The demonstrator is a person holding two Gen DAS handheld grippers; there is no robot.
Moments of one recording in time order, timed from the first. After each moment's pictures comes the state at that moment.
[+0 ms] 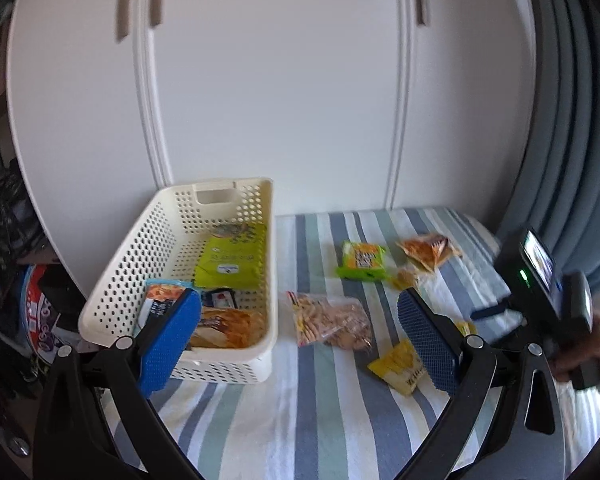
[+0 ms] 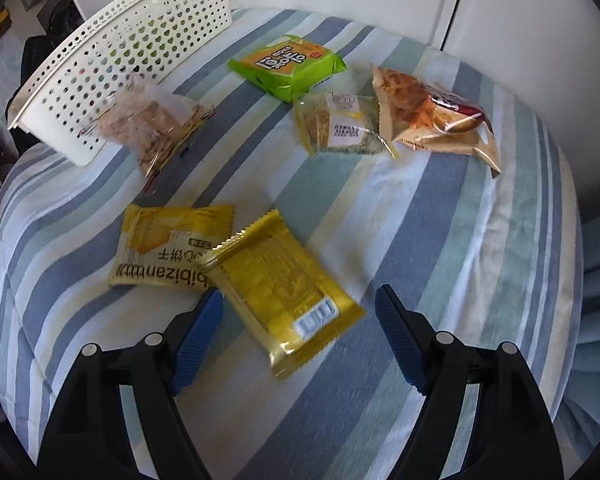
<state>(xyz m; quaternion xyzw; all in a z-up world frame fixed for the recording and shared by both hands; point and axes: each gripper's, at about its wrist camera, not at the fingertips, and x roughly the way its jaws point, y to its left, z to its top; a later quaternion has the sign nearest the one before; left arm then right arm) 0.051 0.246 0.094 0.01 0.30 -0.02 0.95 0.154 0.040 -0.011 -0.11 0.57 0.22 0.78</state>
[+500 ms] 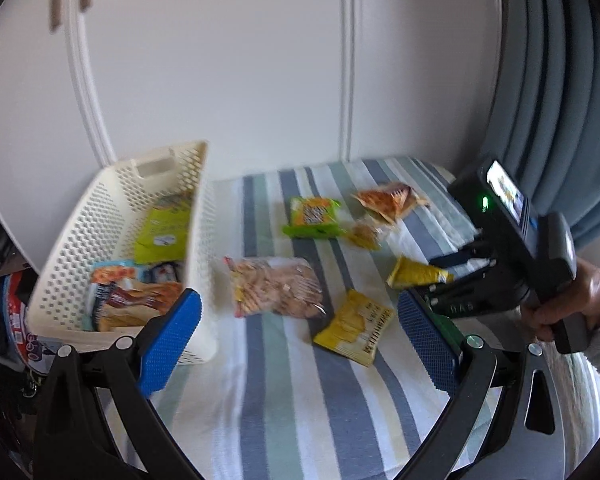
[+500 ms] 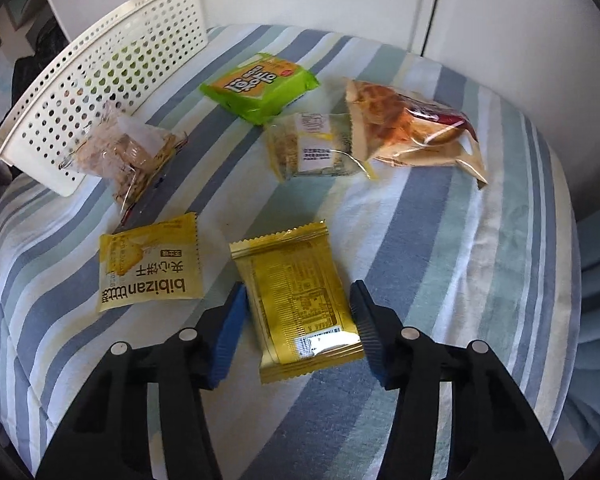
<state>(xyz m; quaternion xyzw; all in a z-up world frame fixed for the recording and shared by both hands) 0.064 0.205 0.061 0.04 0.37 -0.09 0.93 0.173 0.036 -0.014 -0.09 0.56 0.20 0.80</state>
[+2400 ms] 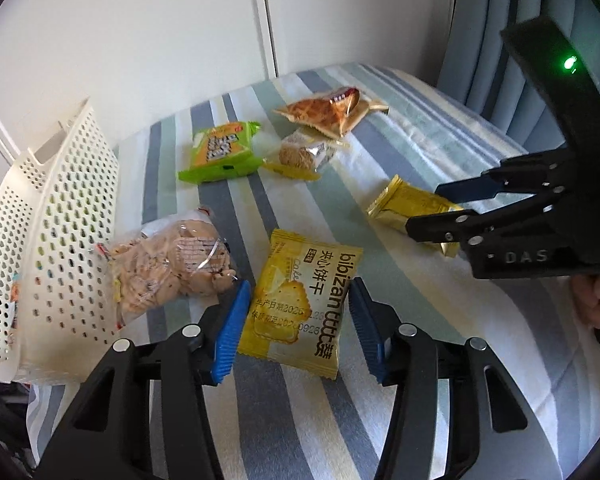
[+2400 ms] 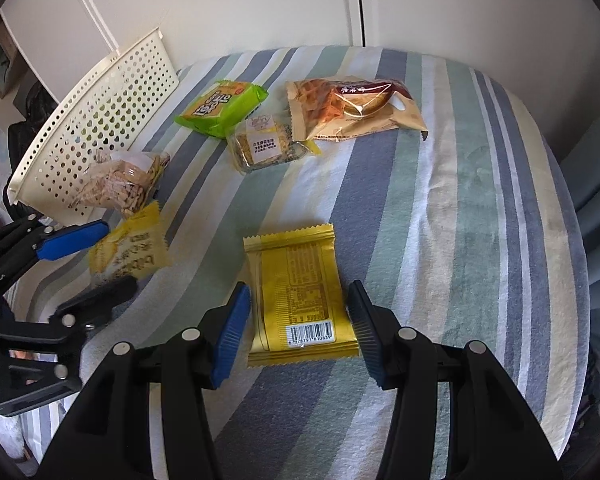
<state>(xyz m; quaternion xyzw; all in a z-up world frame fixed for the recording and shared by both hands) 0.108 0.140 -0.003 0.12 0.46 -0.15 0.87 0.137 -0.023 -0.006 0.01 0.53 0.17 0.83</state>
